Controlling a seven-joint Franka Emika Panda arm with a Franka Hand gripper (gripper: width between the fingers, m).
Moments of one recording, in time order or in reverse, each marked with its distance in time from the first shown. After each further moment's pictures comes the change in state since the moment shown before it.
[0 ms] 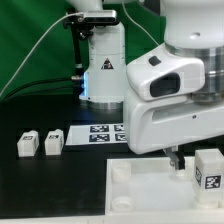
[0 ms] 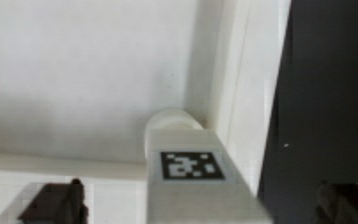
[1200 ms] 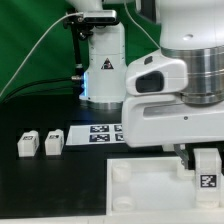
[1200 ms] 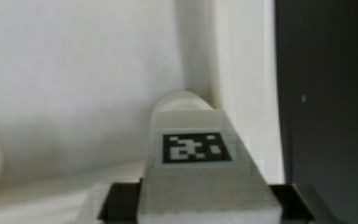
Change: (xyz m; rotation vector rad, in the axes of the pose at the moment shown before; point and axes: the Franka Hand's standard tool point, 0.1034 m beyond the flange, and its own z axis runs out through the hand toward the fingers) arm 0.001 0.004 0.006 0.047 0.121 0.560
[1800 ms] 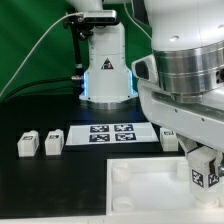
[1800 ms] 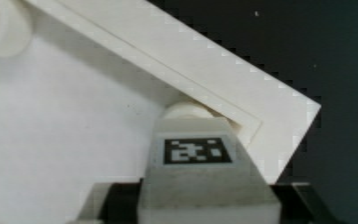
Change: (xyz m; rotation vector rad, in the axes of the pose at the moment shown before) arm -0.003 -0.002 0.002 0.031 -0.018 0.771
